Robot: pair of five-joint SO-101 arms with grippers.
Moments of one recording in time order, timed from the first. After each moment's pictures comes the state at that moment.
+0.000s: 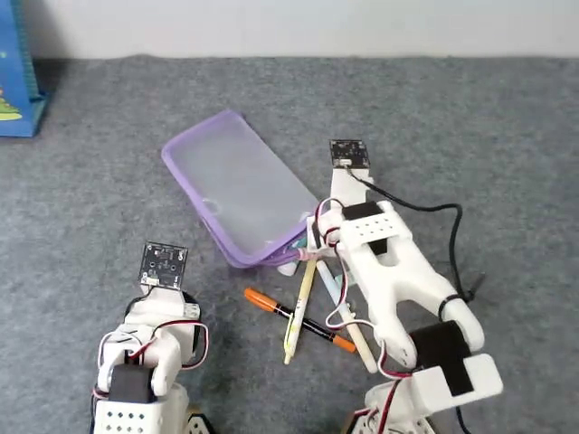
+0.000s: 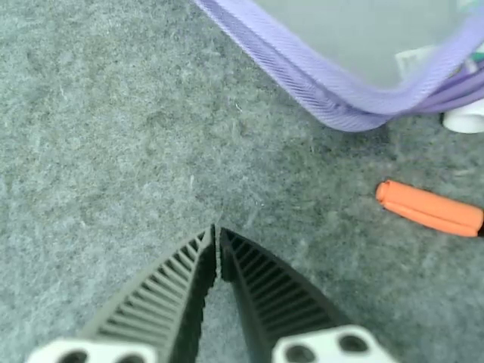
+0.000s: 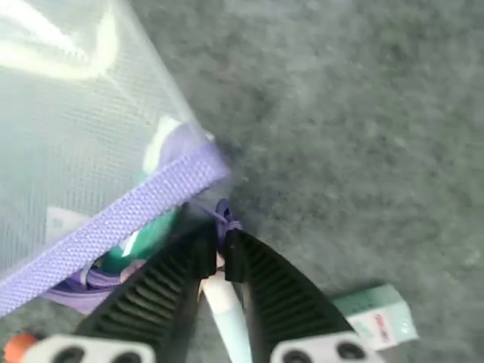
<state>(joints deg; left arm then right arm) -1.3 -101.1 97.1 69.0 0.3 -16.4 1.1 32.9 46.5 -15.2</state>
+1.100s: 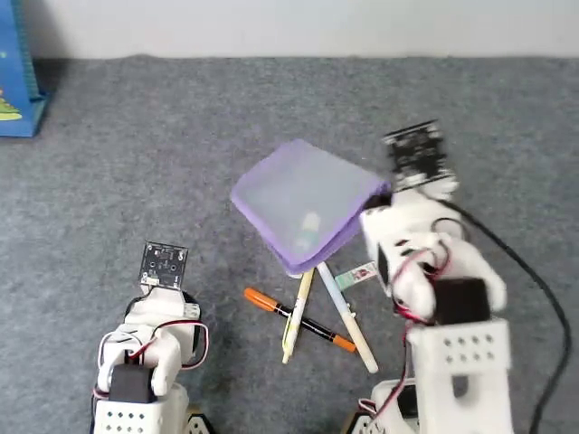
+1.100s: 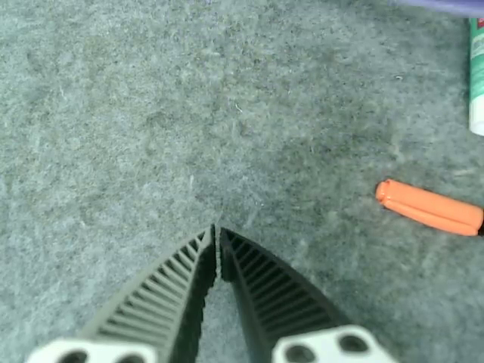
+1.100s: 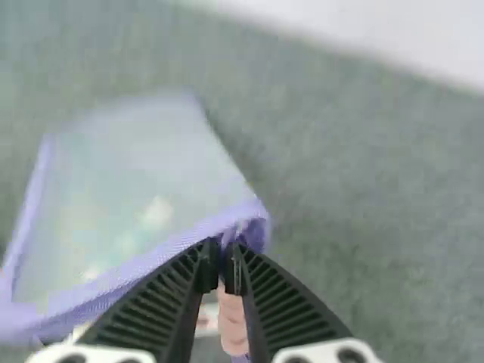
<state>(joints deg) -1.3 -101.1 97.1 69.0 0.3 -8.5 -50.3 38.6 63.2 12.5</state>
